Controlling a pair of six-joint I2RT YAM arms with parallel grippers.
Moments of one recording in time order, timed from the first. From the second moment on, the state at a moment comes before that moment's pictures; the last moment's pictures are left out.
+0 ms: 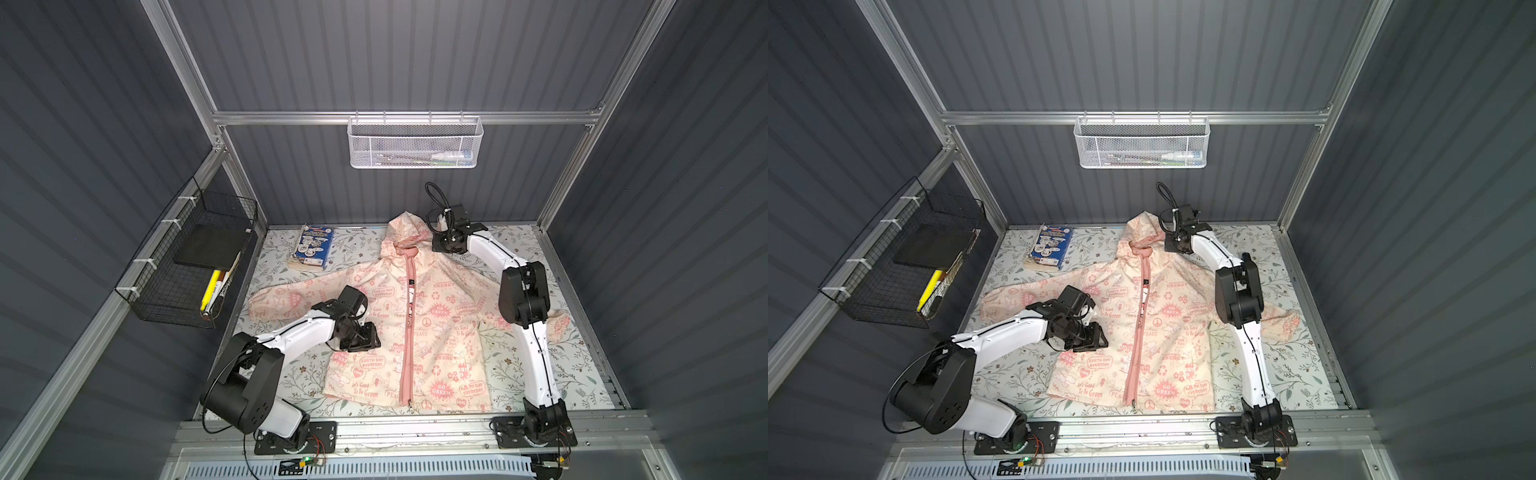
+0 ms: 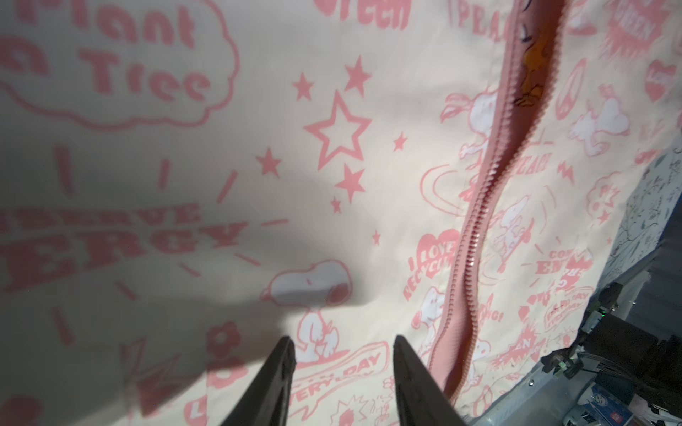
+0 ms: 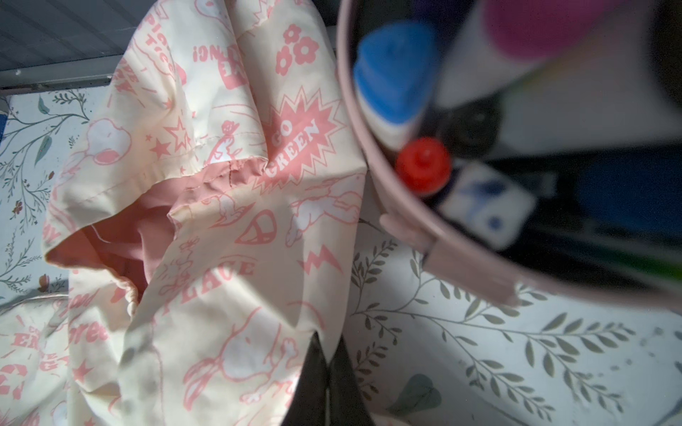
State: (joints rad) left arm -0.53 1.49 0.79 -0.58 0.39 -0.49; right arm 0.31 2.40 2.10 -0.60 -0.07 0.29
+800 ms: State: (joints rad) left arm -0.59 1.48 0.81 -0.57 0.40 -0.56; right arm 0.30 2.49 2.21 -0.61 -0.09 0.23
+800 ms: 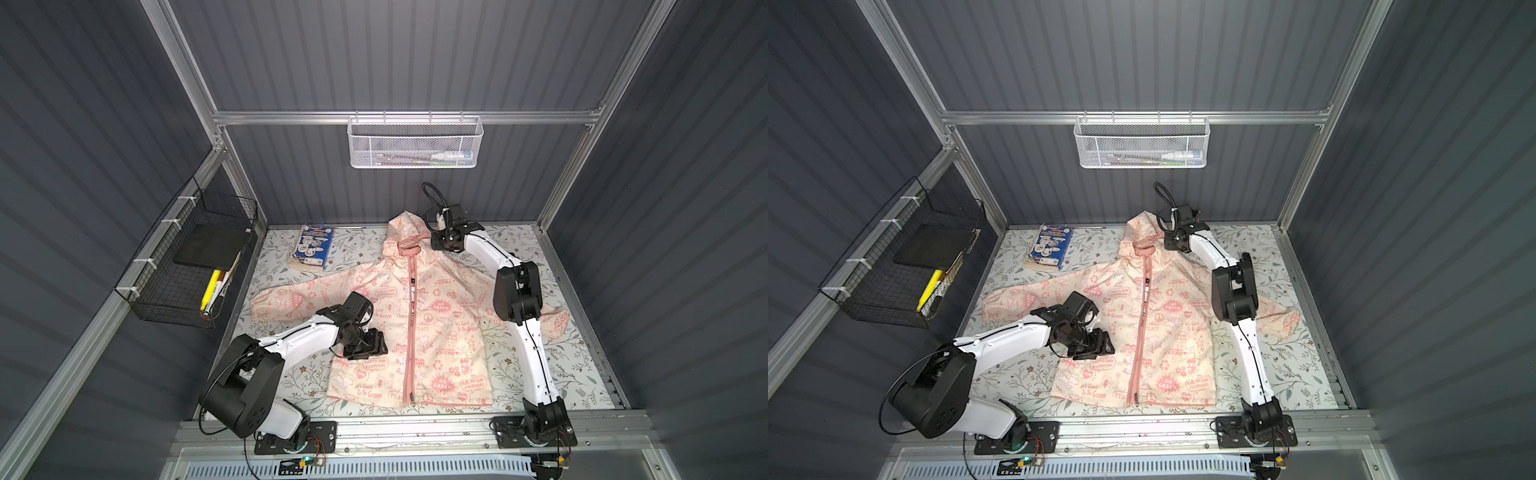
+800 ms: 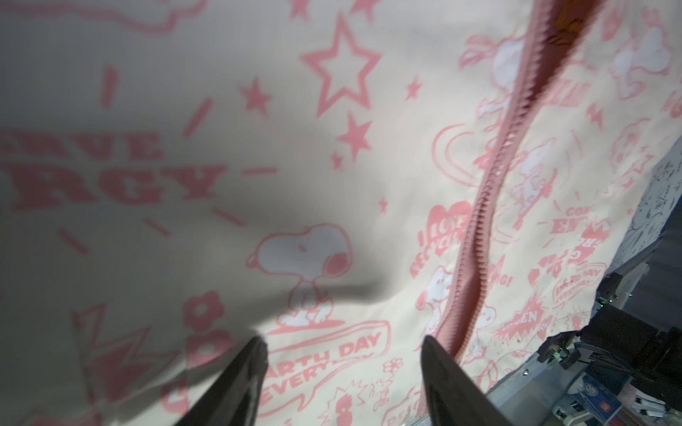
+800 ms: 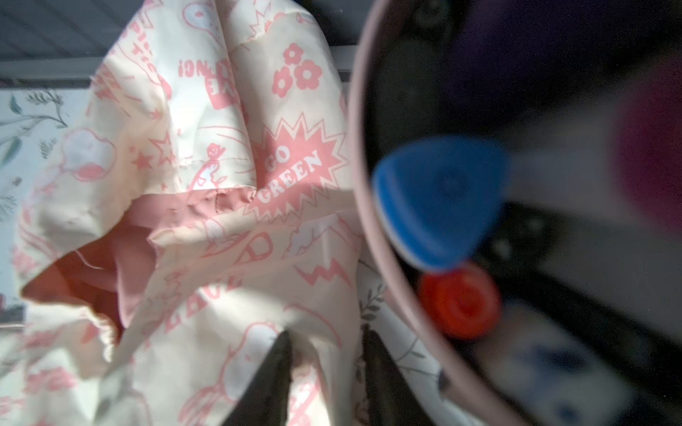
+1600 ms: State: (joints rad) left arm -0.09 1.89 1.19 -0.19 0.34 -0.44; right arm 0.43 1.53 0.94 -0.60 -0.12 0.60
